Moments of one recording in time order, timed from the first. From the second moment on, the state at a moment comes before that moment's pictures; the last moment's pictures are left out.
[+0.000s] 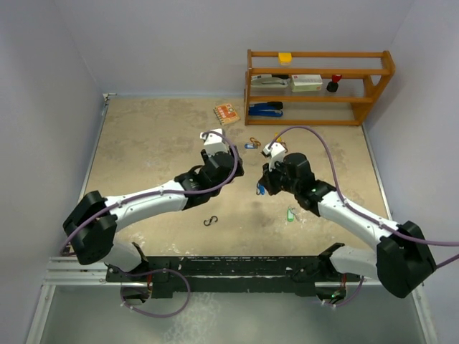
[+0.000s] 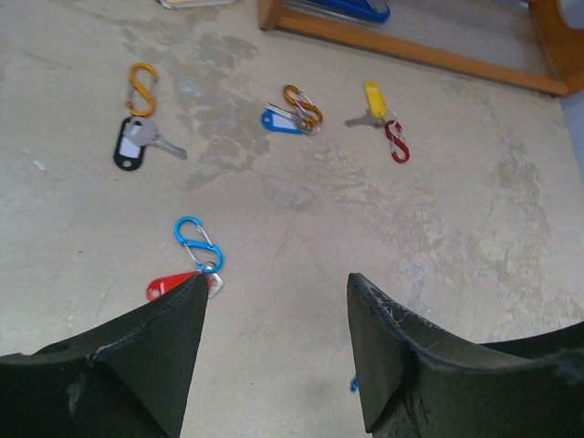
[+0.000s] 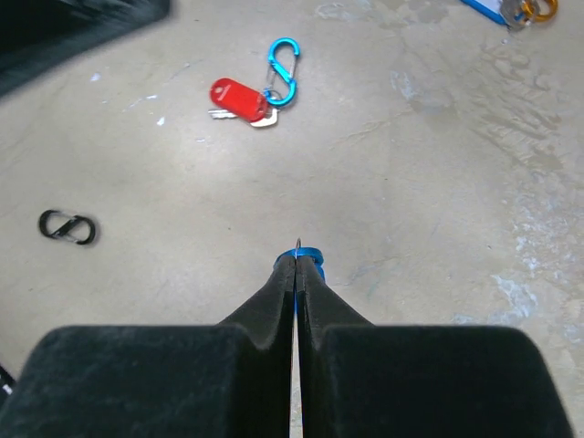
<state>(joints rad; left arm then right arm) -0.93 1.50 0.99 0.03 -0.59 -0.72 0.56 1.16 0.64 -0.04 -0.17 0.06</state>
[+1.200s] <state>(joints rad) -0.93 1.20 0.57 -0.08 -0.72 -0.85 0.57 1.34 0.82 -0.09 0.14 0.19</state>
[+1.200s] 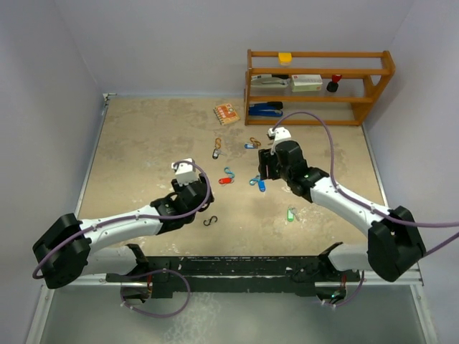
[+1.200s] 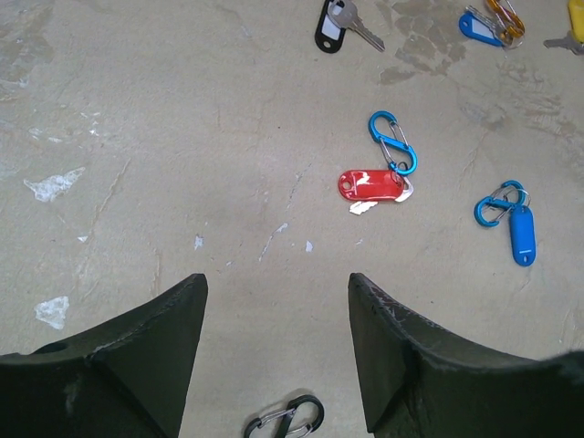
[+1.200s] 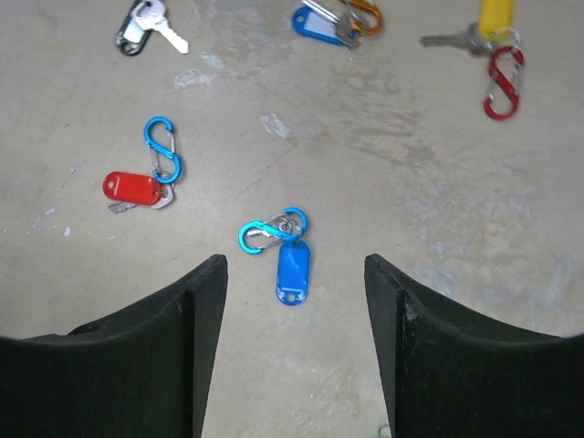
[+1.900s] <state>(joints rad) -1.00 1.27 0.57 -0.08 -0.67 -0.85 0.55 1.14 0.62 -0.44 0.31 0.50</state>
